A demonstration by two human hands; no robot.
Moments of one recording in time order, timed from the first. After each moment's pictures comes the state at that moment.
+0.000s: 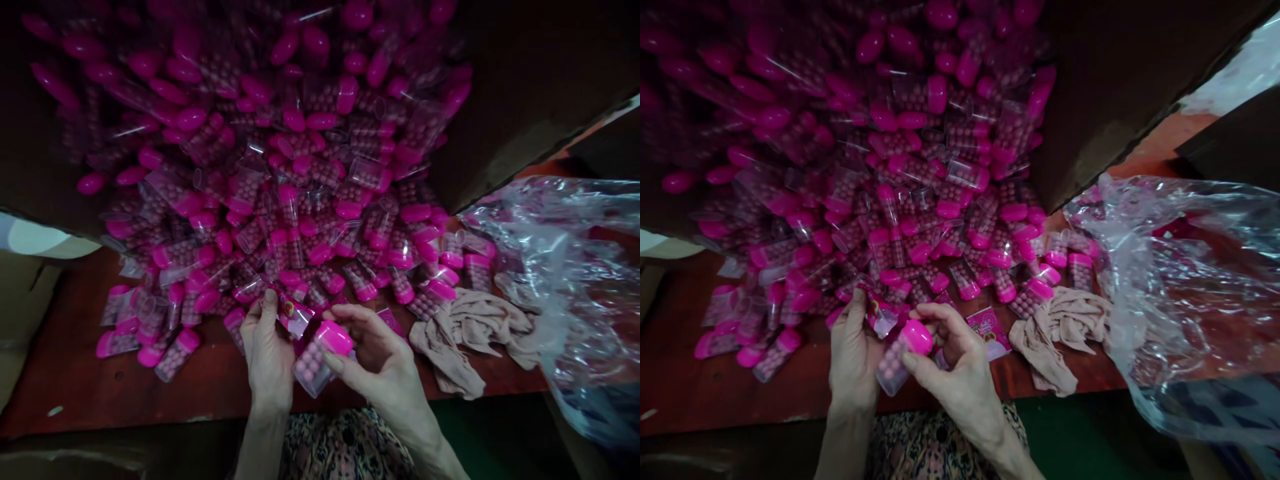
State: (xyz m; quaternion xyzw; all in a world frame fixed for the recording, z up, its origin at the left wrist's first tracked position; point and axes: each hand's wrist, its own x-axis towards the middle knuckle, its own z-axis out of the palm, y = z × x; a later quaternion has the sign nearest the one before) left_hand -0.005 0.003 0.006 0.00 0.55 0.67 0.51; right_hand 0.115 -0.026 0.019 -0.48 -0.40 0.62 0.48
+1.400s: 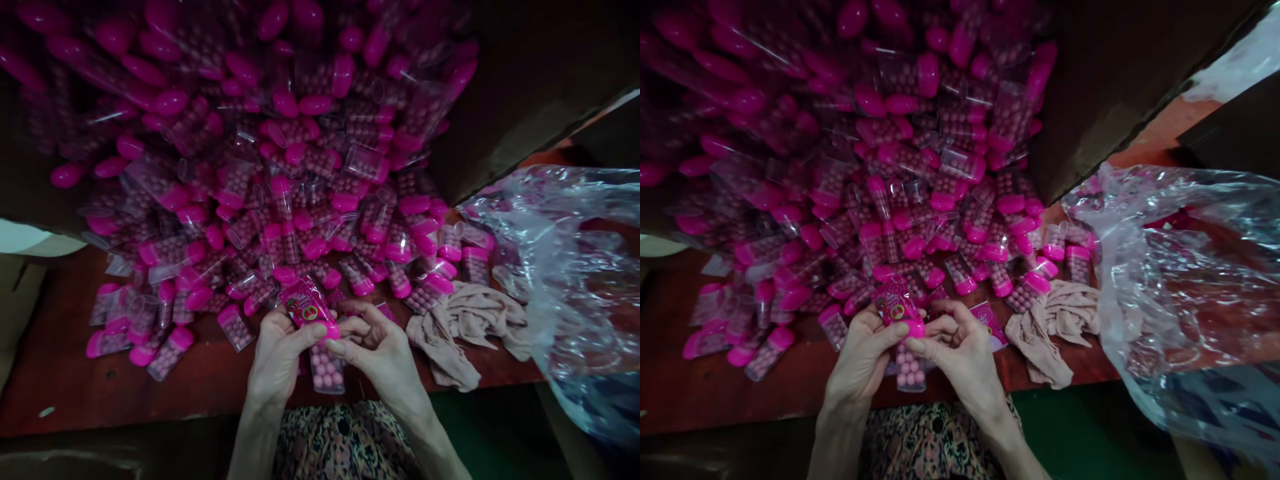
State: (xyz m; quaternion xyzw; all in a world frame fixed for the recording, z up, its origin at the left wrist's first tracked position) left_hand -0.006 -0.013 0.007 0.18 0.50 0.47 0.71; right_hand 0.126 -0.020 0.002 -0.51 -0.27 0.70 0.43
